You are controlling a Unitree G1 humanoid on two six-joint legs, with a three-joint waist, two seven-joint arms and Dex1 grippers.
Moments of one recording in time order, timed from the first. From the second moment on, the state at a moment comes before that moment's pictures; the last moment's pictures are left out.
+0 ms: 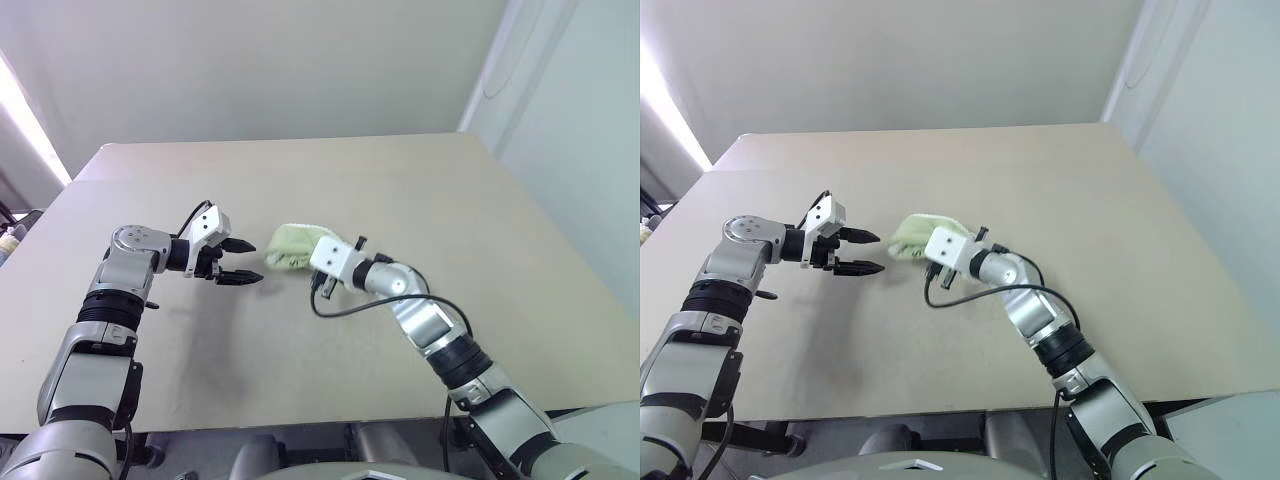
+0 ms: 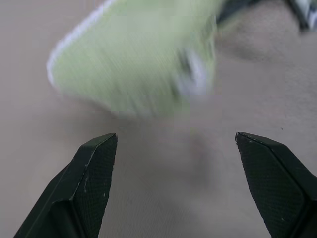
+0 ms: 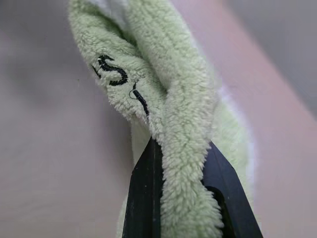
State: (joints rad) left arm -0.72 0.62 -0.10 0.73 -0.11 0.08 -1.41; right arm -0.55 -0.27 0.36 0.09 -0.23 0.30 0.54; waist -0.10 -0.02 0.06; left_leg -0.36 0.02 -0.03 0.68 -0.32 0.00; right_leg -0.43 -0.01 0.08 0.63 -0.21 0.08
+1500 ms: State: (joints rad) left arm -0.72 0.59 -0.11 0.76 -0.09 0.03 -1.41; right arm -0.48 -0.44 -0.25 -0.03 0.21 0.72 0.53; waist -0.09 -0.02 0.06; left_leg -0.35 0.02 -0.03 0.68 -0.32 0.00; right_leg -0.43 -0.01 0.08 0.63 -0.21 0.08
